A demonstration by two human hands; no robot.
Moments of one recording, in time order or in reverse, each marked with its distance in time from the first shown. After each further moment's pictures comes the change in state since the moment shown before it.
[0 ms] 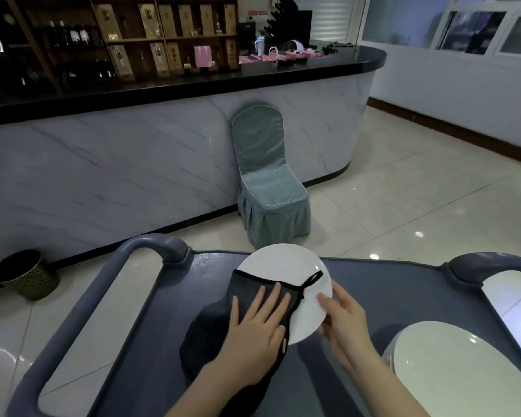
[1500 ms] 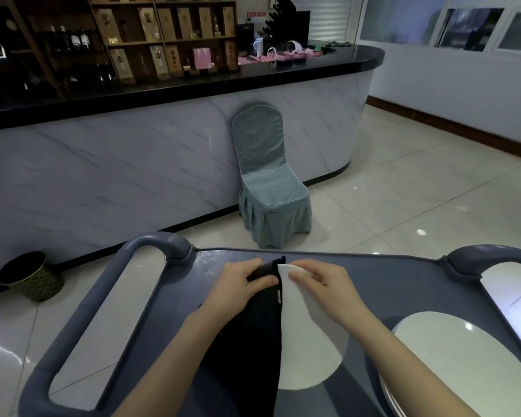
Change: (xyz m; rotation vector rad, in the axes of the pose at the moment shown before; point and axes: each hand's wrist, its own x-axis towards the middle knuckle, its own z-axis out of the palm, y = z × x) left_hand 0.027 -0.022 -0.079 -0.557 0.277 0.011; right_hand 0.003 -0.039 0.015 -0.758 -0.378 -0.586
